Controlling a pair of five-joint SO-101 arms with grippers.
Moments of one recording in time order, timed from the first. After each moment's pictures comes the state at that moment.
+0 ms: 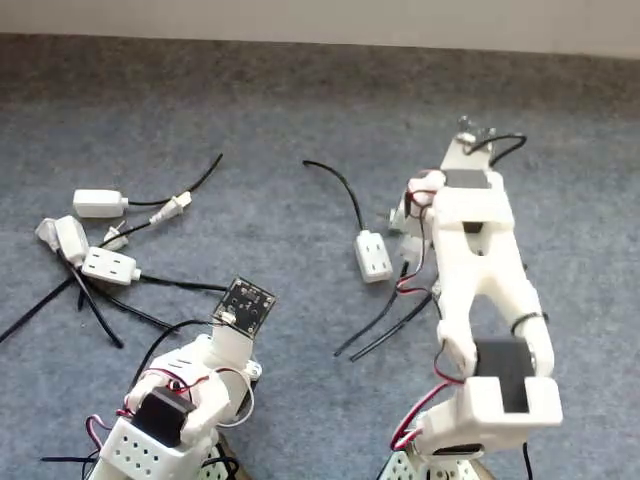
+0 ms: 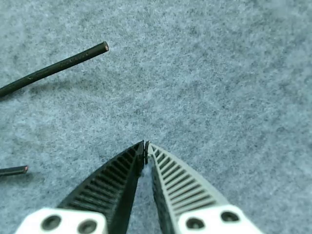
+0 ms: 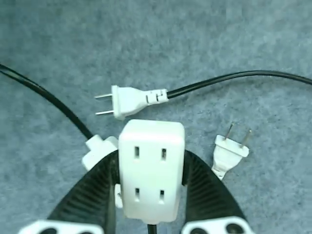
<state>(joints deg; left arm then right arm) 22.0 -104.3 96.0 77.9 1.4 -6.8 0.2 12.1 66.6 -21.5</state>
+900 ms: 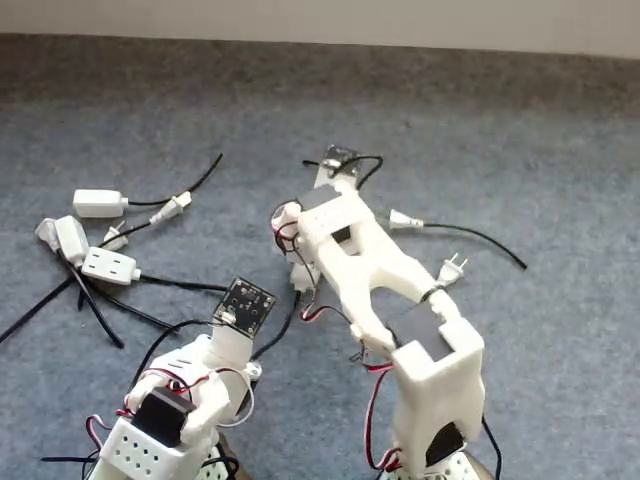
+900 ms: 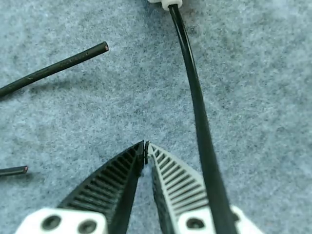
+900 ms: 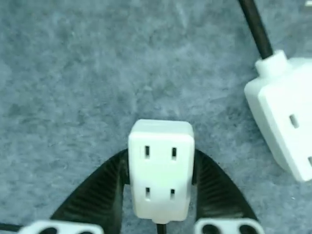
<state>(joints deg) 22.0 -104.3 96.0 77.9 1.4 -34.6 21.7 3.8 62.4 -44.2</state>
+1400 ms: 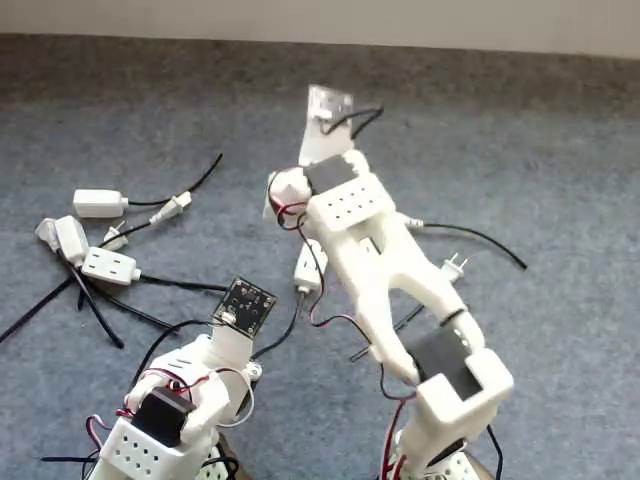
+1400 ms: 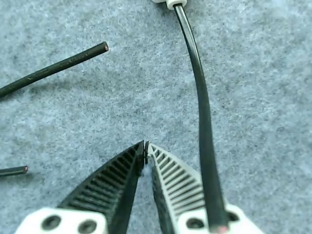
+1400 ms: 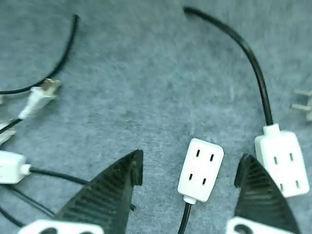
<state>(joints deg) 22.0 -104.3 96.0 77.9 1.4 -34.7 5.8 -7.8 70.6 -27.9</state>
